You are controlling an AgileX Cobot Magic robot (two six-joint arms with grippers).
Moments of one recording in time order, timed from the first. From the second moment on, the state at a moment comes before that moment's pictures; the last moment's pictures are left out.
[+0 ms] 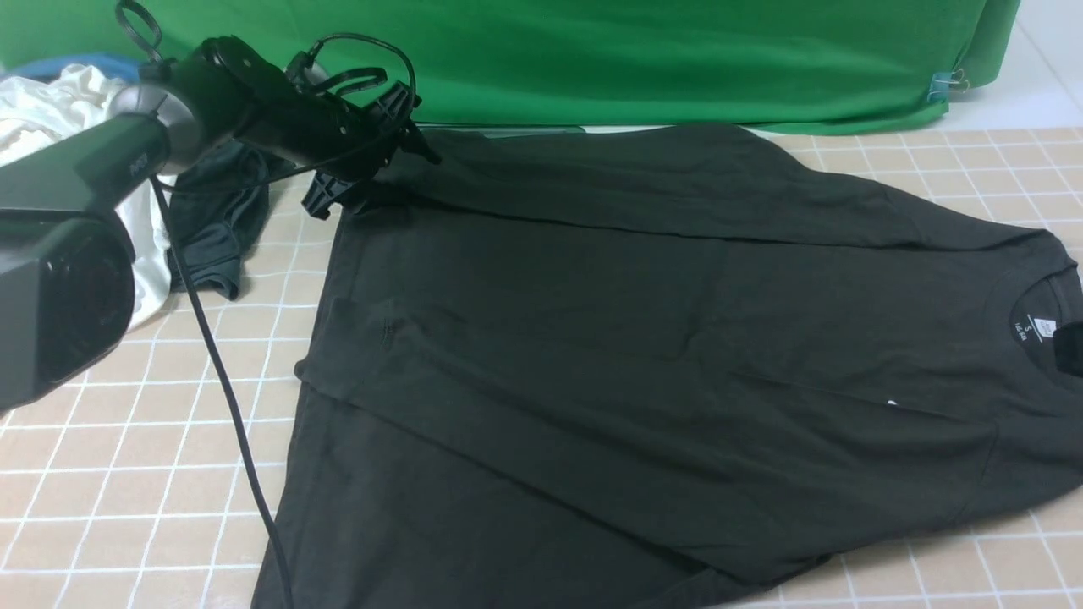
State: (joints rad) right arm 0.00 0.91 -0.81 0.34 0.87 -0.22; left arm -0.04 2.47 -2.10 -0.68 0.68 -0.15
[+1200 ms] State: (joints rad) right arm 0.00 0.91 -0.81 0.30 0.86 -0.22; left arm -0.08 2.39 -2.10 -0.53 0.62 -0.12
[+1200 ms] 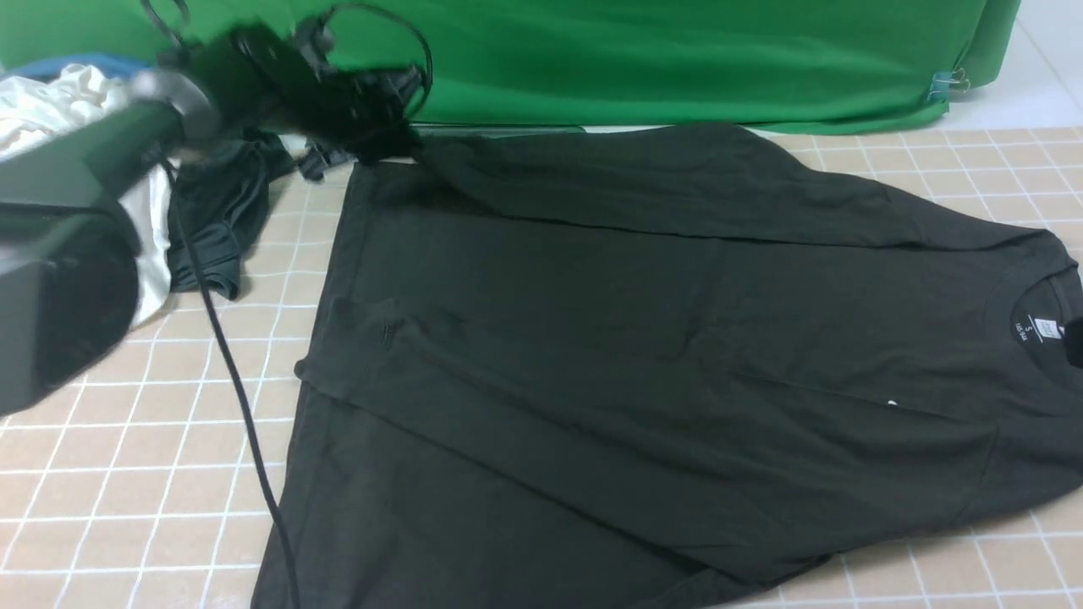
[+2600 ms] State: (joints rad) right arm 0.00 0.97 -0.81 0.17 0.94 -0.18; left arm -0.17 1.71 -1.23 -0.08 1.08 -0.44
